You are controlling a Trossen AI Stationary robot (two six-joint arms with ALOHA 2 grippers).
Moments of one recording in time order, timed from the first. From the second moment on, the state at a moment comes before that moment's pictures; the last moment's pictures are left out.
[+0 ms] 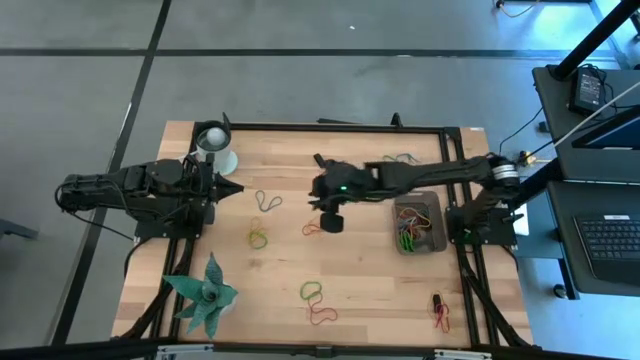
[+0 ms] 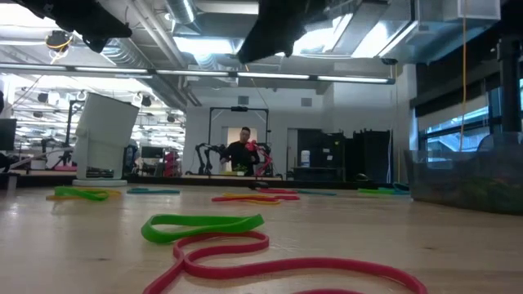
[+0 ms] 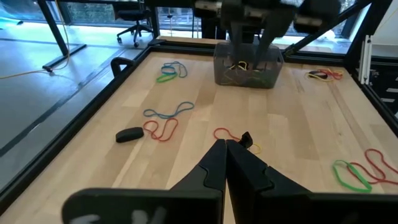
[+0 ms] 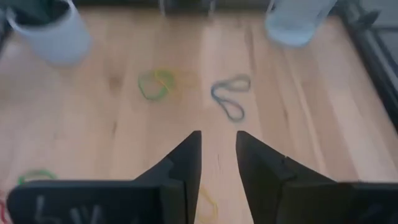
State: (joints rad) left arm 0.01 0.36 0.58 -0.55 -0.17 -0.09; right arm 0.02 1.76 1.50 -0.46 0.08 -0.02
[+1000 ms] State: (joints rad) left arm 0.01 0.36 0.58 -0.59 -0.14 -0.09; right arm -0.08 2.11 1.66 -0.82 0.01 -0.04
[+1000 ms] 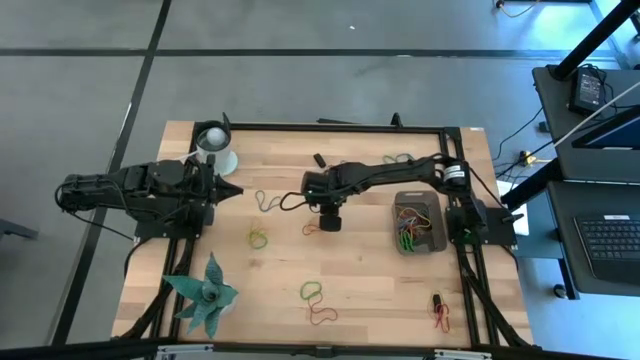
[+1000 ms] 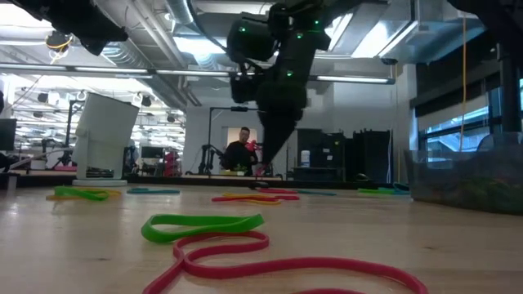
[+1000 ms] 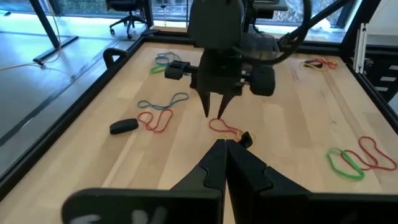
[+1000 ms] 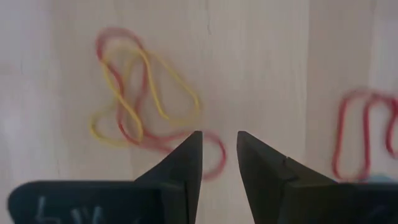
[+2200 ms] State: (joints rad) left arm 0.01 0.36 0.58 -0.60 -0.14 -0.04; right arm -0.05 2.16 1.74 -0.85 0.00 -0.06
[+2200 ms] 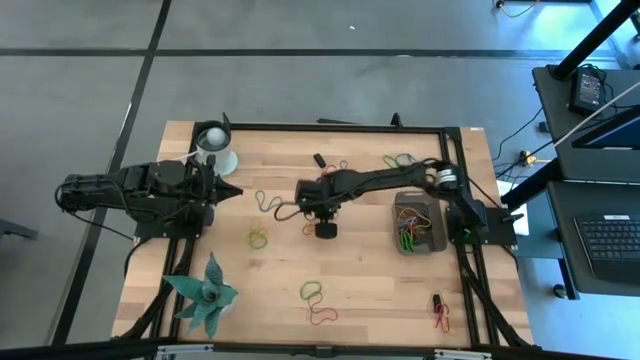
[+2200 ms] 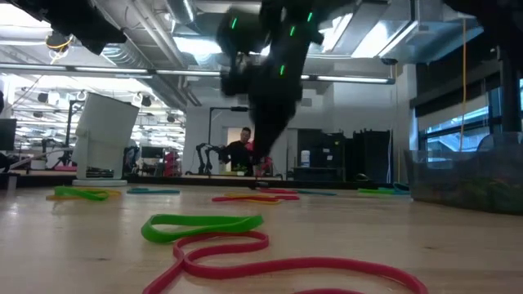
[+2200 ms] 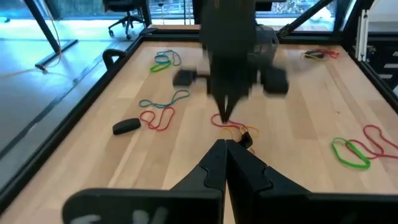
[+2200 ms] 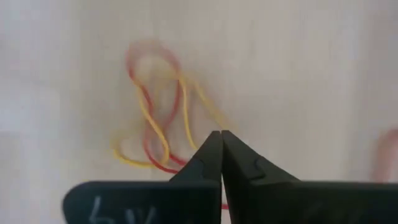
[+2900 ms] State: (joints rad) left arm 0.01 0.36 0.58 -0.60 -0.18 0.12; right arm -0.07 2.03 1.61 -0.85 0.10 0.13
